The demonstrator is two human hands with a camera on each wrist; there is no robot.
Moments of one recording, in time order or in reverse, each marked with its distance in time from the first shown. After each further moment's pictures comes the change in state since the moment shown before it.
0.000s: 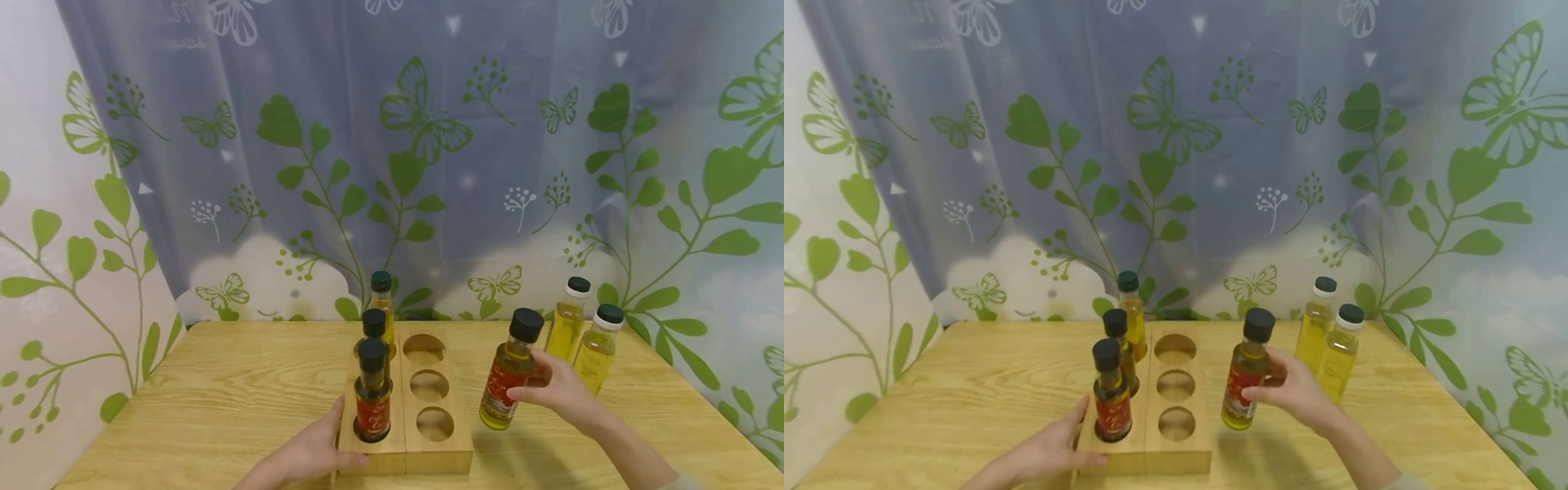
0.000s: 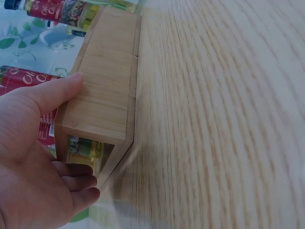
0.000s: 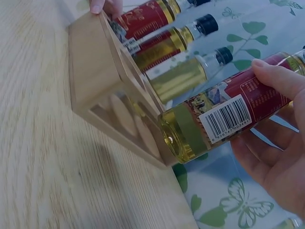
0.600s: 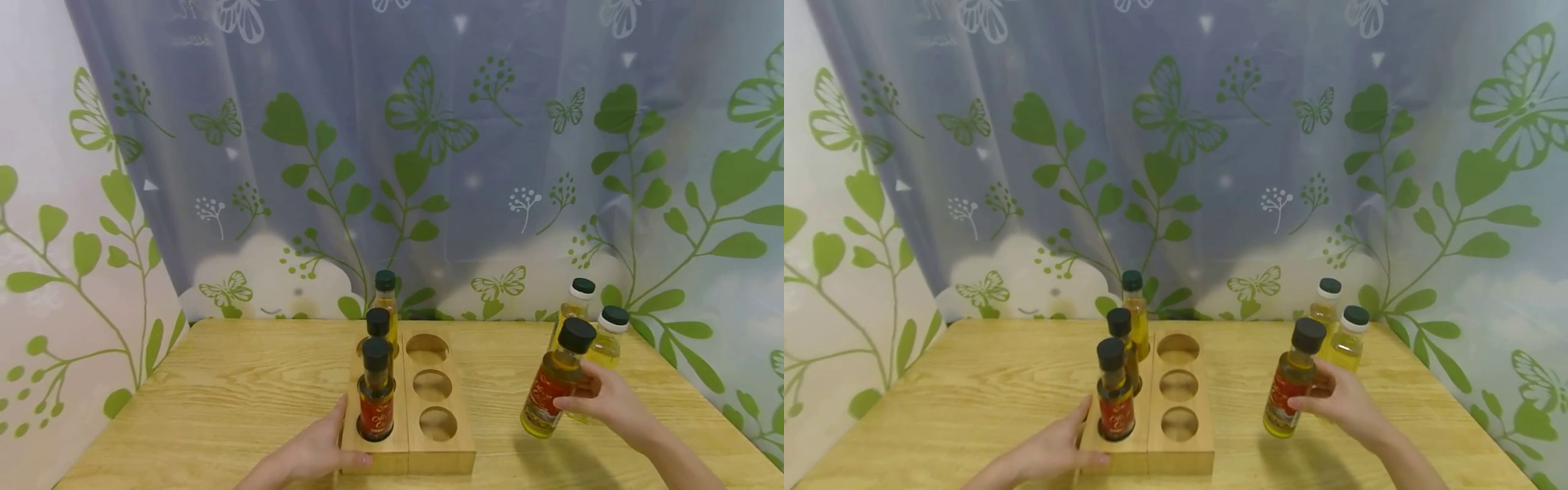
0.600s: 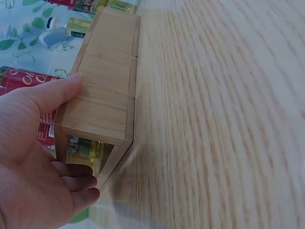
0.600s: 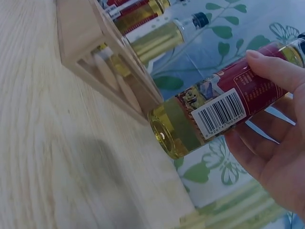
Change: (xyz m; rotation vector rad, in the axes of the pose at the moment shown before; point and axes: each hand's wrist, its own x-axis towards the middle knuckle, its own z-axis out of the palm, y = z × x) left_hand -0.004 0.000 0.000 0.015 0.016 0.032; right_hand -0.031 0.015 -0.039 -0.060 0.064 0.085
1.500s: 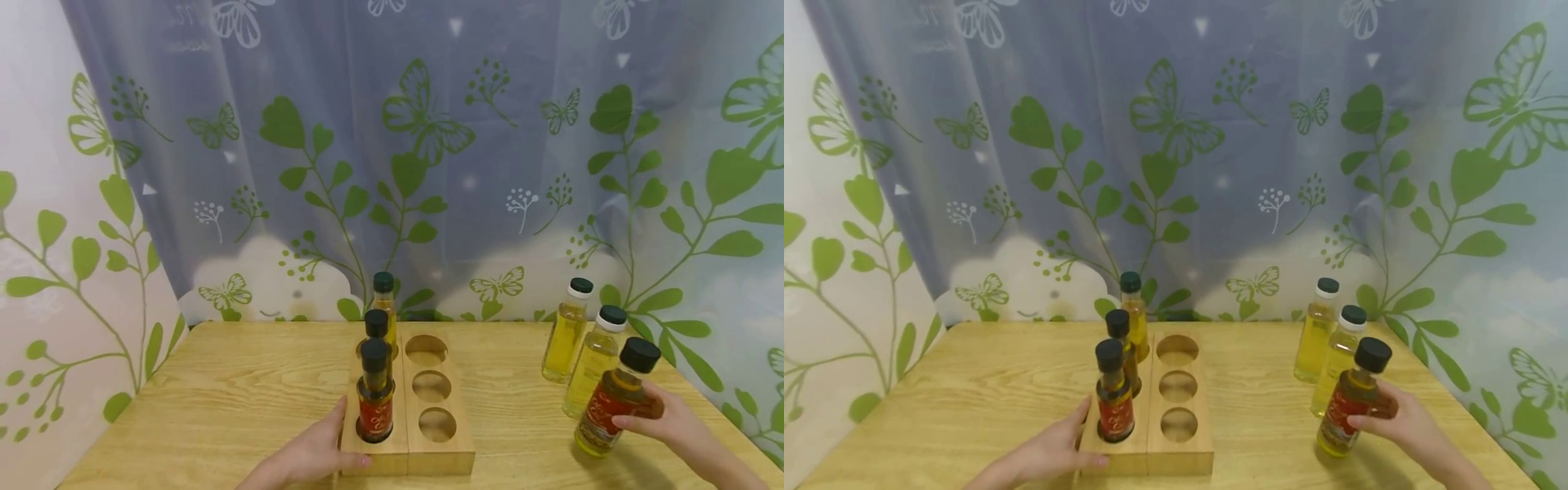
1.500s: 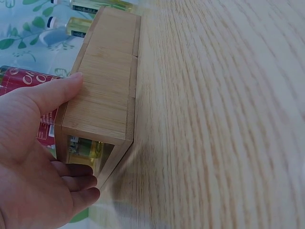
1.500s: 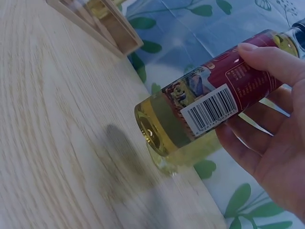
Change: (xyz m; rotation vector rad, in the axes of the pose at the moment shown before) left_hand 0.001 0.002 0.001 0.026 0.005 -0.003; right_hand -0.039 0.047 -0.064 -0.007 -0.034 0.225
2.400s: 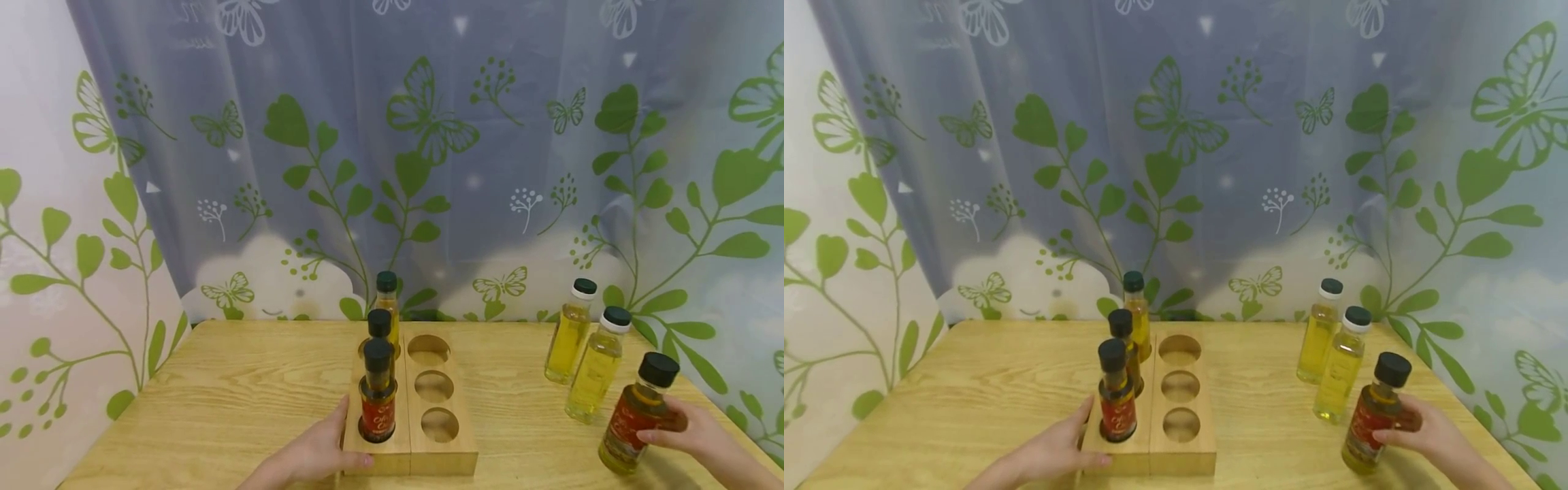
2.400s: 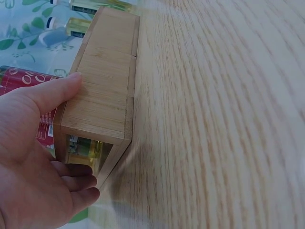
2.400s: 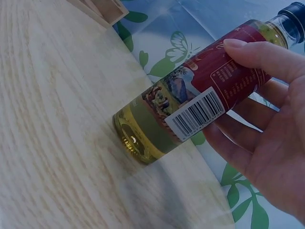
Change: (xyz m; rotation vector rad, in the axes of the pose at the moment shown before) left_hand 0.000 -0.002 -0.001 -0.009 -0.013 -0.018; right_hand -0.006 0.022 -0.022 -0.109 -0.051 0.100
